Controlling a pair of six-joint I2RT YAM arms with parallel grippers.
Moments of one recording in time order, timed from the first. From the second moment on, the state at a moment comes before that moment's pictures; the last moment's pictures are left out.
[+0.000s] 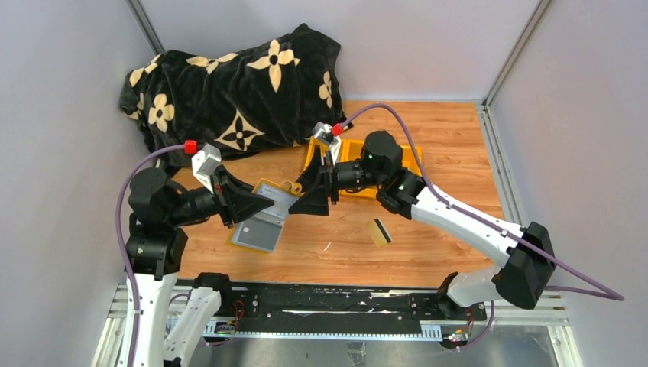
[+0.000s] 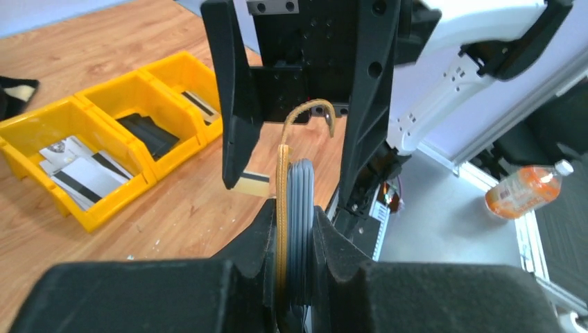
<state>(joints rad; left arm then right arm) -0.08 0.65 1.05 -0.57 1.13 -0.22 0.87 1.36 1.20 0.13 -0.87 0.41</state>
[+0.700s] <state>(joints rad) -0.08 0.51 0.87 -0.09 0.93 -0.73 0.86 1.49 1.05 0.94 -0.87 1.04</state>
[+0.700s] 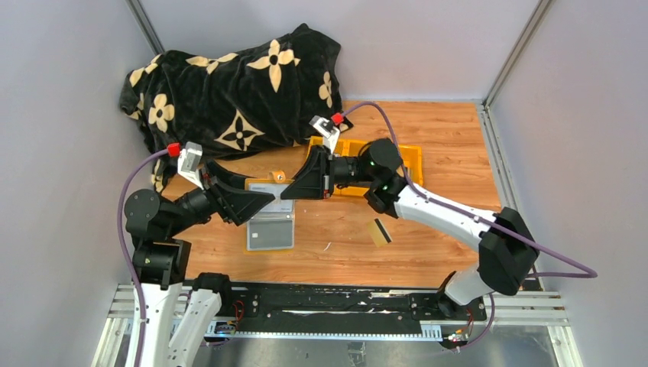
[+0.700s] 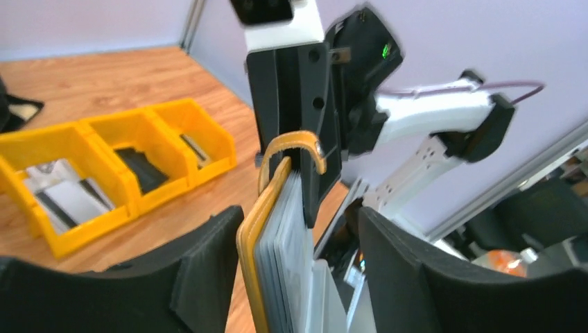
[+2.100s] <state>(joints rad) -0.08 0.66 0.87 -0.52 1.15 -0.35 0.89 1.54 1.44 -0.24 -1.02 0.33</state>
